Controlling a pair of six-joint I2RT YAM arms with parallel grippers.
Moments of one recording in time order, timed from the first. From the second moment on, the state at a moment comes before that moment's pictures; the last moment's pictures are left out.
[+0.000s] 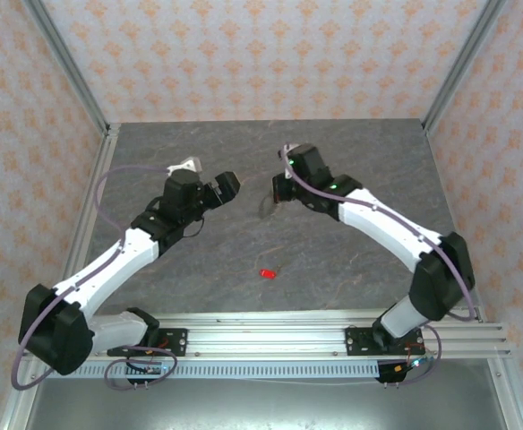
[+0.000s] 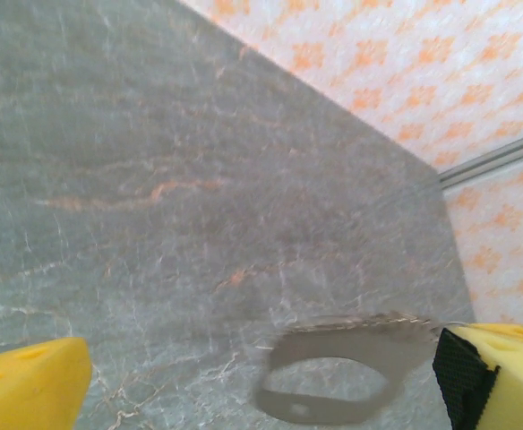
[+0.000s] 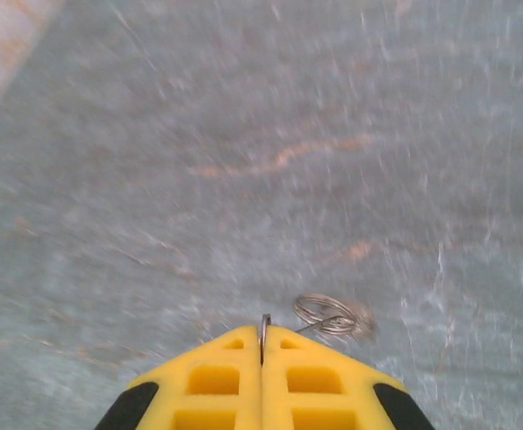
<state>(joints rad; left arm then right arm) -0.42 1.18 0.88 -0.17 -0.04 -0.82 0.63 1.51 1.29 -0.44 -0.05 0.35</state>
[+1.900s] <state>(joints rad) -0.39 1.32 1.02 -0.10 0.20 -0.79 0.56 1.68 1.32 -0.27 -0.33 0.36</state>
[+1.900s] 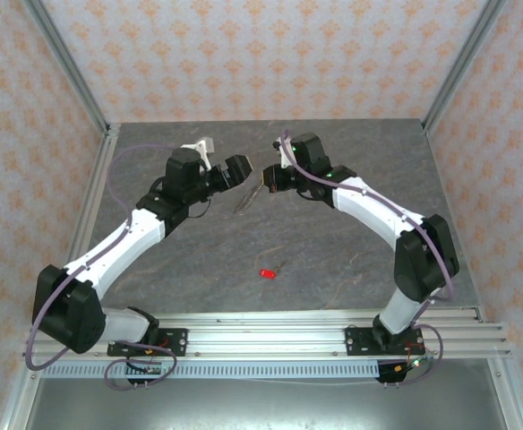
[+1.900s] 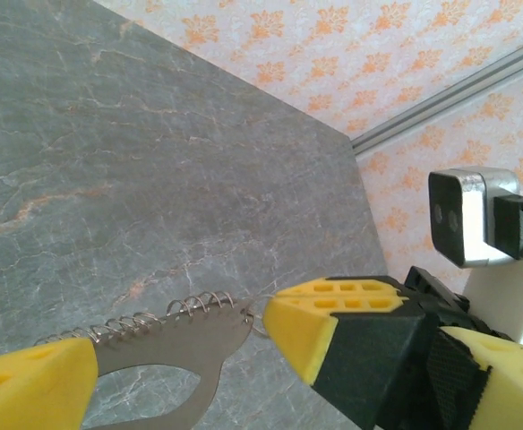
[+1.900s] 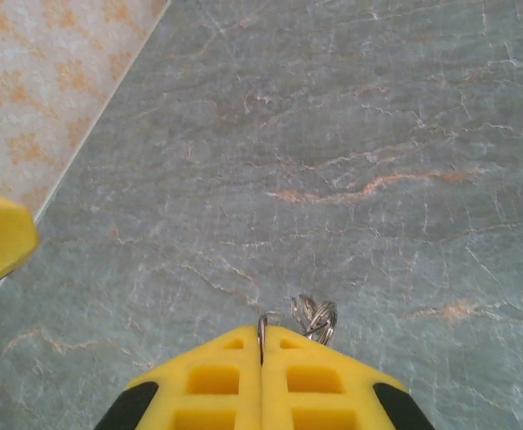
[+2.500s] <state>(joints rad) -0.39 1.30 0.91 -0.07 0.18 -0.80 0.57 1.73 0.90 -0.09 -0.31 0.43</state>
